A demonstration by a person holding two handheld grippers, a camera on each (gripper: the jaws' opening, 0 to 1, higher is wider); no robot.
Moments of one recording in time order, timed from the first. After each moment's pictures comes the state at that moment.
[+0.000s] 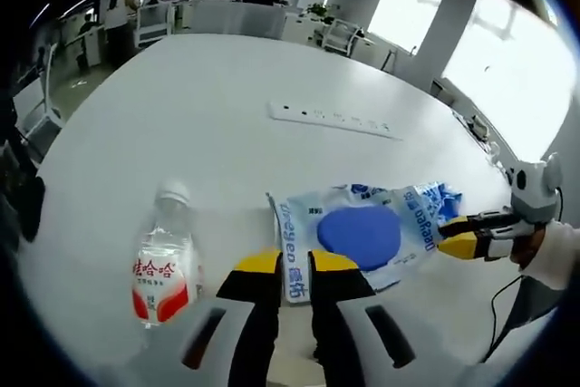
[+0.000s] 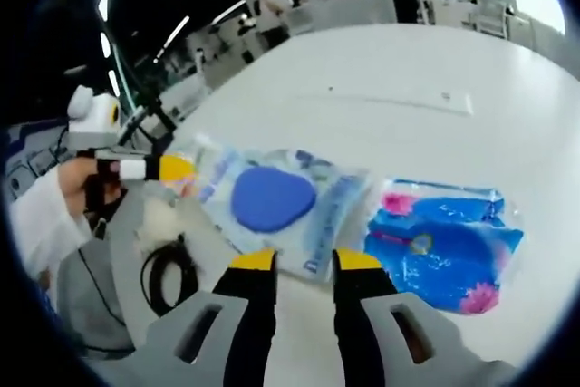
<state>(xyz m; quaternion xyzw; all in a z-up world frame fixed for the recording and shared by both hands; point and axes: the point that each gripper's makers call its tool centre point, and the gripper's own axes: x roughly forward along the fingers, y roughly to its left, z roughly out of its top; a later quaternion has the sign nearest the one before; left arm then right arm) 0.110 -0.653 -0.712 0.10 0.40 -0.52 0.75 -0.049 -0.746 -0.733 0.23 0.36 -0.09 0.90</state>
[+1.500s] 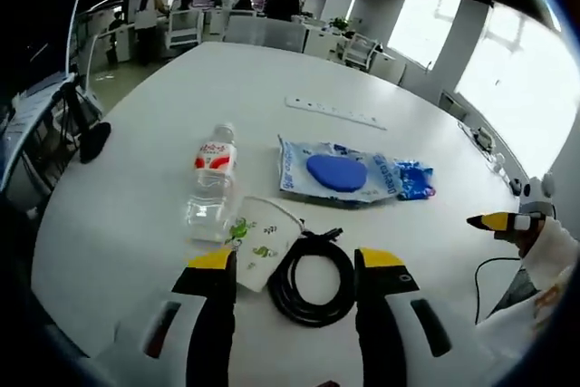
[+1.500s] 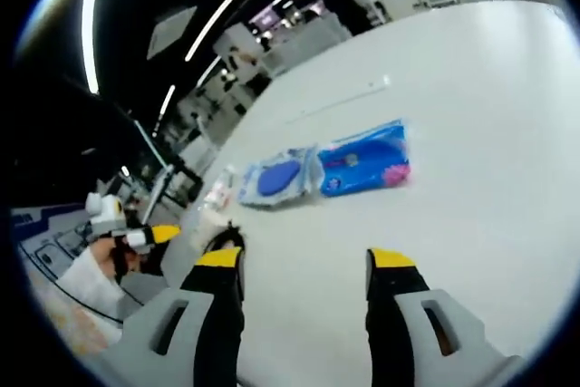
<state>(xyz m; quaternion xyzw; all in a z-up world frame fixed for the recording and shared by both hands) 0.032 -0.528 -0.675 0.07 0.40 -0.46 0.79 -0.205 -0.721 -0.685 0.38 0.24 -0.14 0.88</state>
